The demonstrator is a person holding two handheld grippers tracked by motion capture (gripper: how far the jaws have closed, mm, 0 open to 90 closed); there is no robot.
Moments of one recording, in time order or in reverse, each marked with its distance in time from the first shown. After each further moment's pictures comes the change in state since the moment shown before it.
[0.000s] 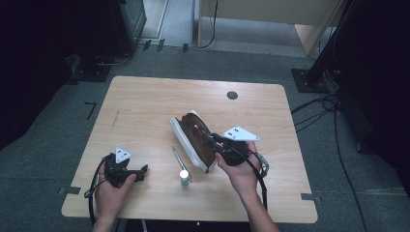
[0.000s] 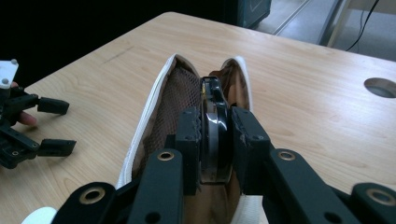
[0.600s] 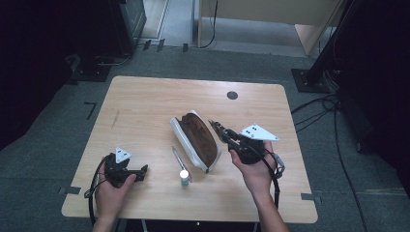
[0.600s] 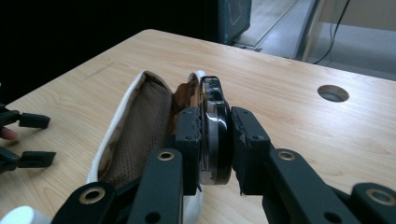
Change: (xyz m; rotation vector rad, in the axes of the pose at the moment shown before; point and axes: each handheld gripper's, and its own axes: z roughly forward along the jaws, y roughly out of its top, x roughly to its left) left arm 0.000 0.000 0.000 0.001 0.000 0.001; right arm -0.026 0.004 -0.029 -0.055 -0.058 0.023
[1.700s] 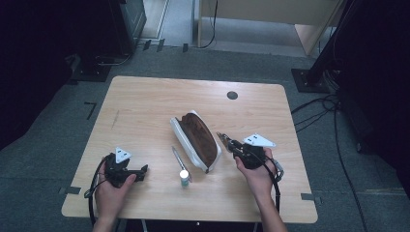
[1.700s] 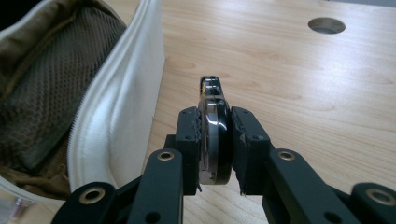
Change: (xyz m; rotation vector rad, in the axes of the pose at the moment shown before) left arm 0.000 0.000 0.000 -0.001 0.001 0.000; right arm -0.039 -0.062 0.031 0.106 -0.035 0.037
